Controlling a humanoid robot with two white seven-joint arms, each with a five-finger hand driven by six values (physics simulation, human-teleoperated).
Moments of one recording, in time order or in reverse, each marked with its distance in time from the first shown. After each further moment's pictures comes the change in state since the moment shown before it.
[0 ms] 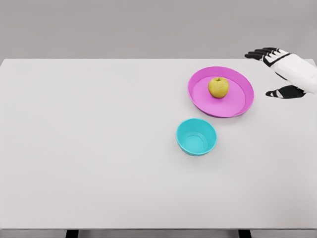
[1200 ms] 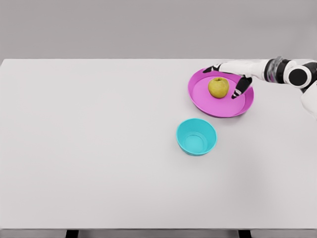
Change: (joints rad) left arm 0.000 0.000 0.000 0.000 0.000 0.000 0.000; right arm -0.545 0.461 0.335 0.710 0.053 0.005 0.526
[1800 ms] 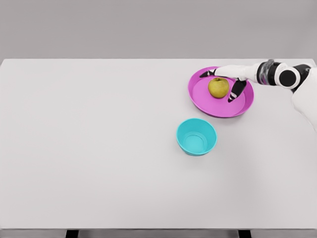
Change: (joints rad) left arm -0.002 0.000 0.000 0.000 0.000 0.000 0.000; right arm -0.025 0.063 0.027 0.107 0.028 0.000 0.000
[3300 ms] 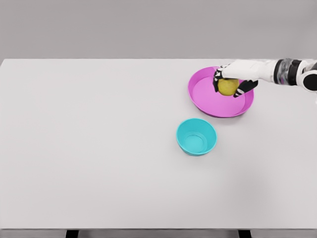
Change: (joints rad) left arm 0.000 0.000 0.000 0.000 0.000 0.000 0.000; right arm 0.084 -0.200 -0.050 -0.370 0.029 -0.120 0.001
